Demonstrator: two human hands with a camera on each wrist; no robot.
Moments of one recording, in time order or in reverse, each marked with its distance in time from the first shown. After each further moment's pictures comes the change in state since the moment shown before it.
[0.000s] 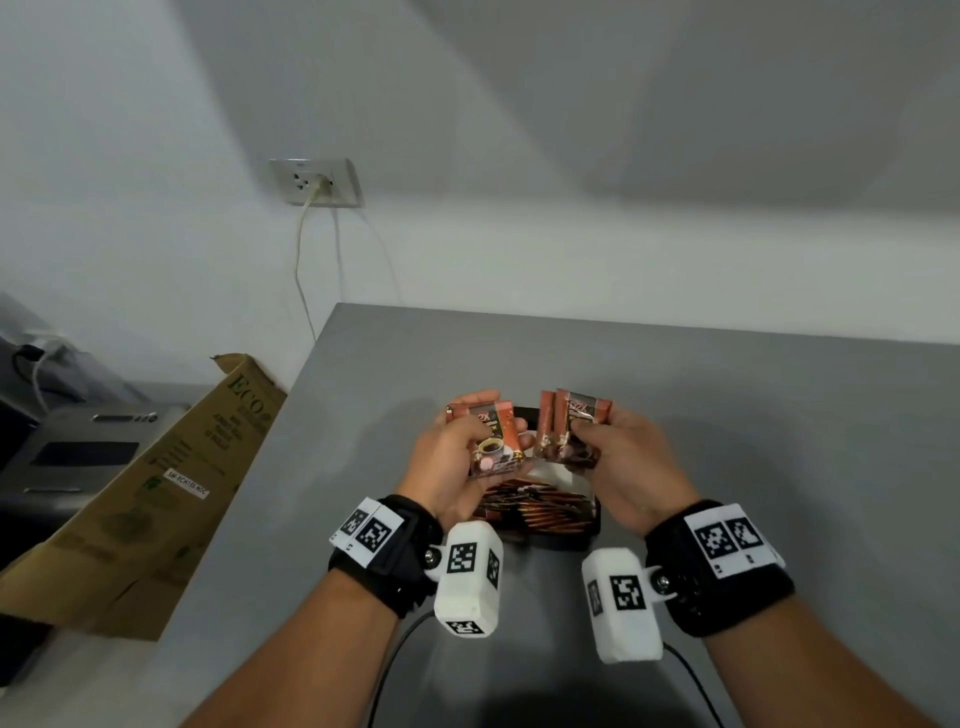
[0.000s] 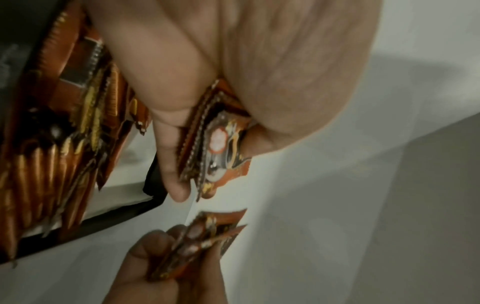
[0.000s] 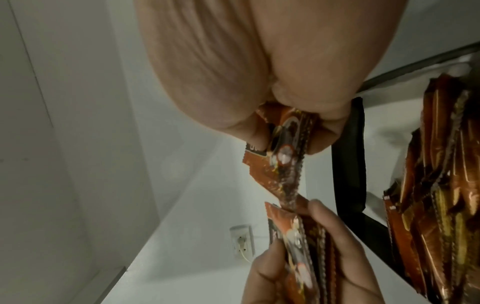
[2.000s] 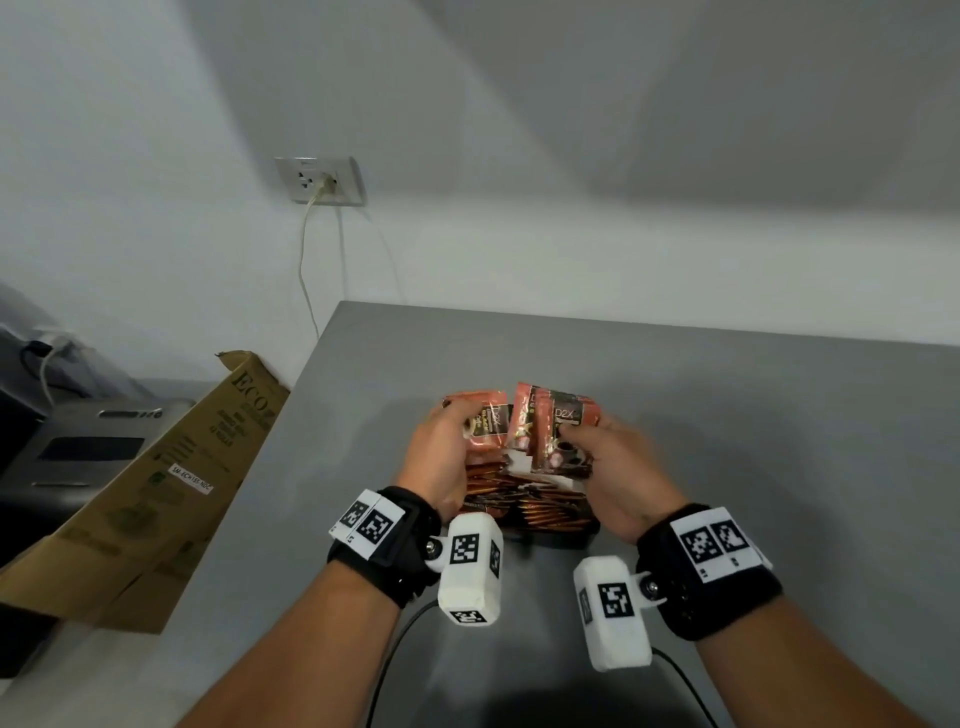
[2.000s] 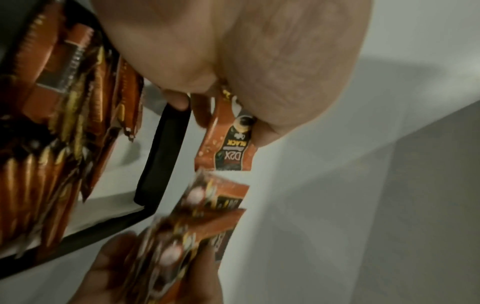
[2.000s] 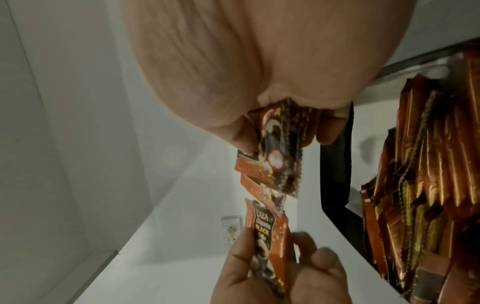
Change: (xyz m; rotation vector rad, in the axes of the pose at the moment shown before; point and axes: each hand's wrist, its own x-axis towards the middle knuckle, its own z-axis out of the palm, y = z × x) left_hand -0.001 0.007 0.007 0.113 0.128 0.070; right_hand -0.002 0.008 0.007 0.023 -0.020 0.042
